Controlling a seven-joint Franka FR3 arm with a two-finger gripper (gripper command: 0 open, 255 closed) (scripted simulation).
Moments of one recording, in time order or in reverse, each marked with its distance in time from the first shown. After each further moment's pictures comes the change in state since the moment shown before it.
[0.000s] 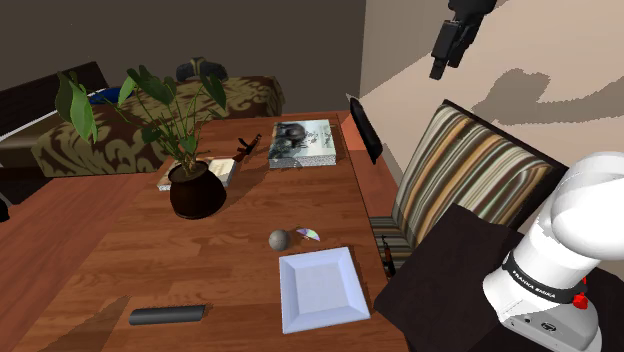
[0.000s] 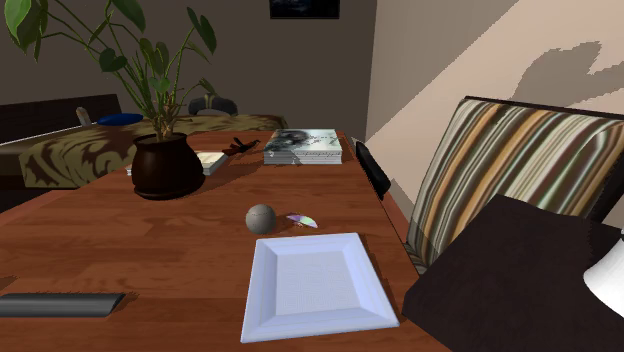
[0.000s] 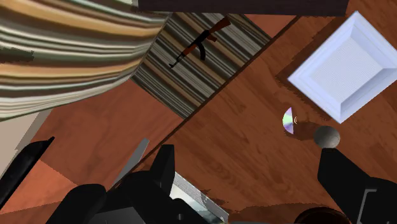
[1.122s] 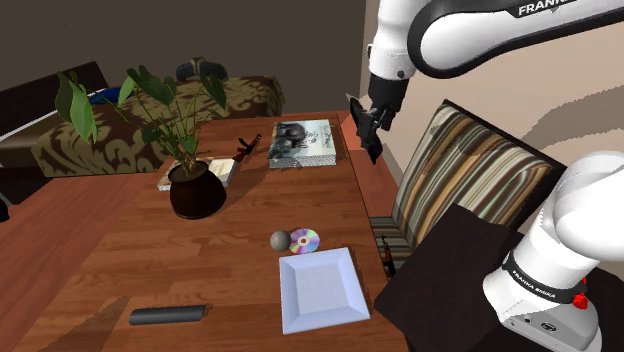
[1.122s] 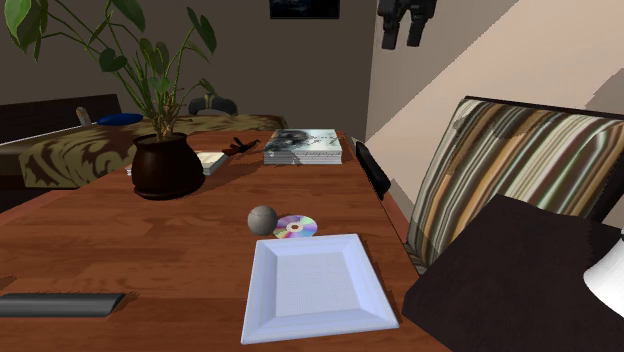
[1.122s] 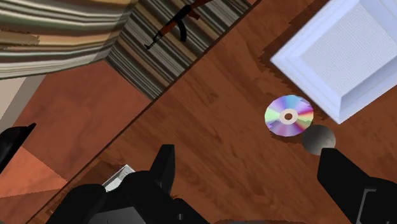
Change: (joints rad) arm 0.049 0.237 0.230 -0.207 0.038 0.442 0.209
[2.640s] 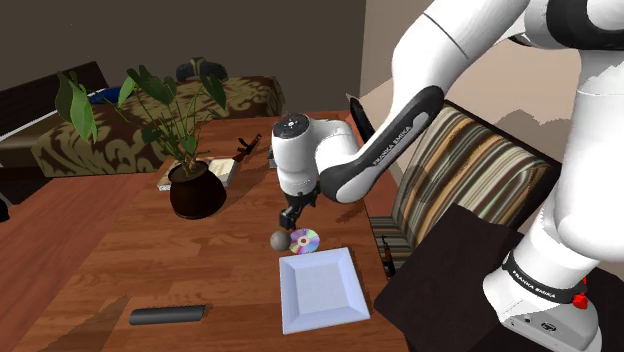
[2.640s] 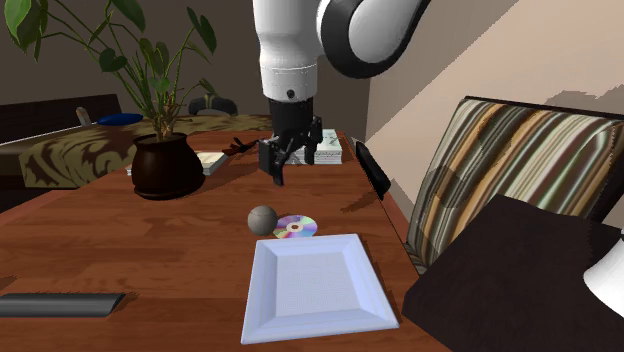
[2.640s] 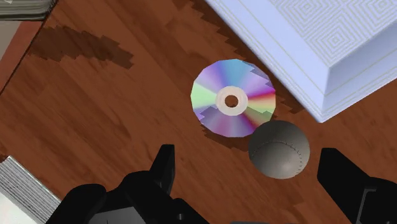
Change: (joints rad) arm 0.028 0.878 0.232 0.281 -0.588 0.415 0.656
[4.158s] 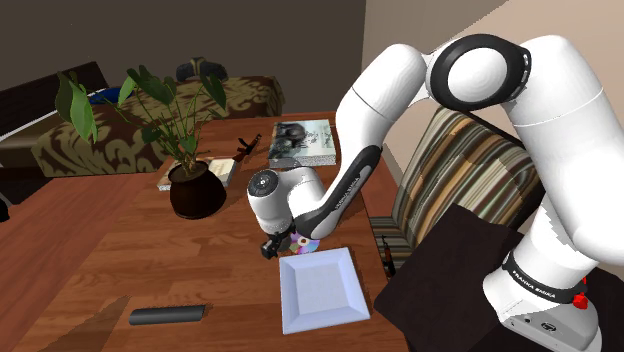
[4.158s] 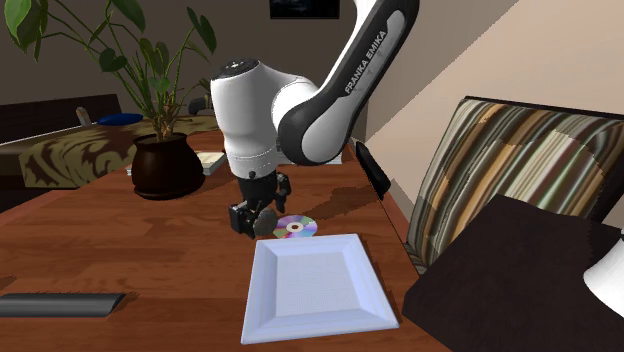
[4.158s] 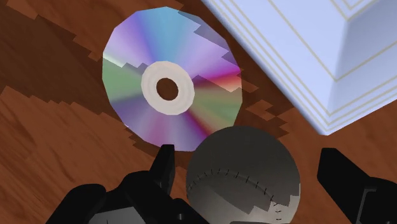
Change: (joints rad) arm 0.174 0.432 -0.140 0.327 -0.242 0.024 0.172
